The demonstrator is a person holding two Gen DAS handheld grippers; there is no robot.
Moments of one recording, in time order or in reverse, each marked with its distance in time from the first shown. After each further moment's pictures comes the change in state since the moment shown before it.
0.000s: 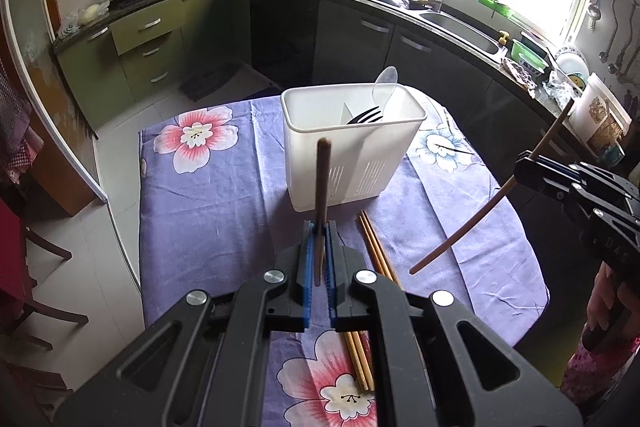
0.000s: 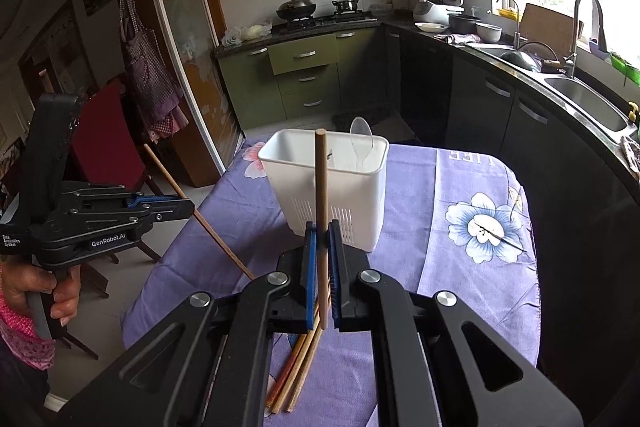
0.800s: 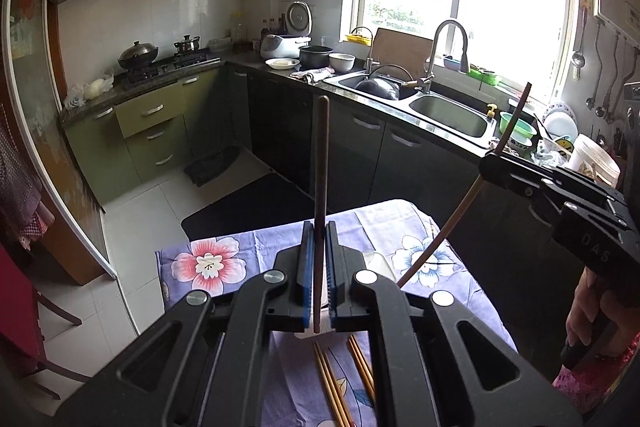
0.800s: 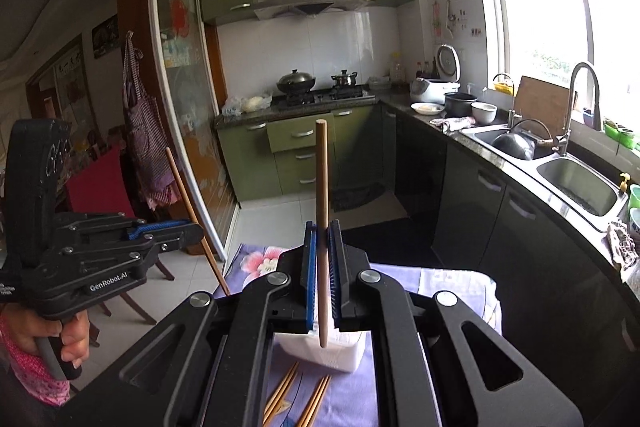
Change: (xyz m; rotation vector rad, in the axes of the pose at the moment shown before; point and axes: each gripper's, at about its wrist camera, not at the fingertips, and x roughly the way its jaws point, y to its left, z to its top) left arm -0.073 -0.019 0.130 0.039 -0.262 0.010; right arm -0.045 -0.009 0.157 -0.013 -0.233 -0.033
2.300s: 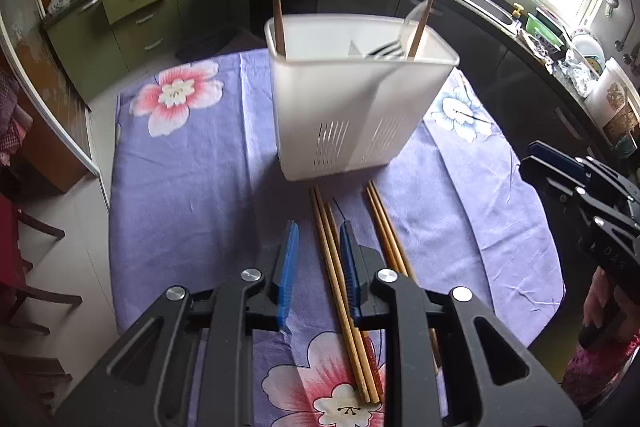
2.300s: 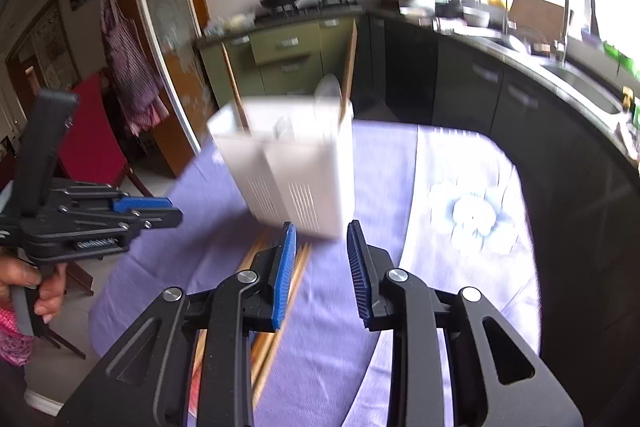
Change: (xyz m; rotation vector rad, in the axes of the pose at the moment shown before) left arm 0.107 0.008 -0.182 -0.068 0.407 -0.012; right arm 0.063 -0.030 -0.222 0.054 0.319 -0.024
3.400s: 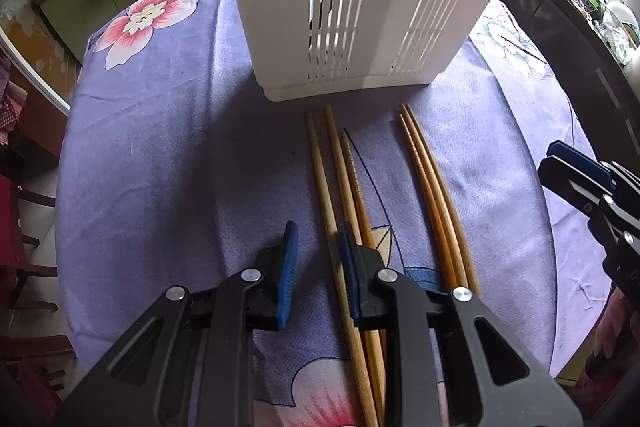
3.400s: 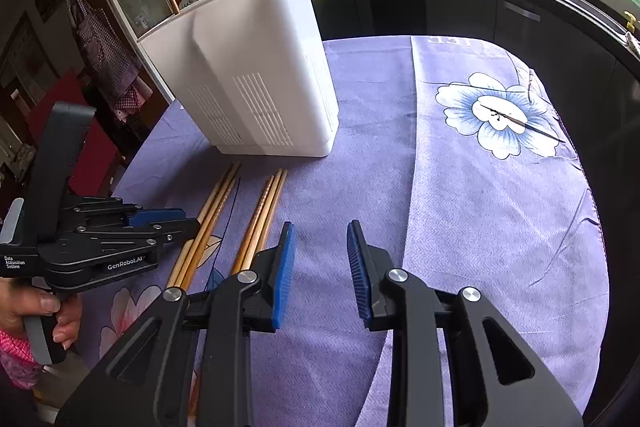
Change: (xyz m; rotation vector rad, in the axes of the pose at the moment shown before) left arm 0.098 -0.012 -0.021 -0.001 0.172 0.069; right arm 0.066 -0.025 -0.039 0.105 0.107 0.023
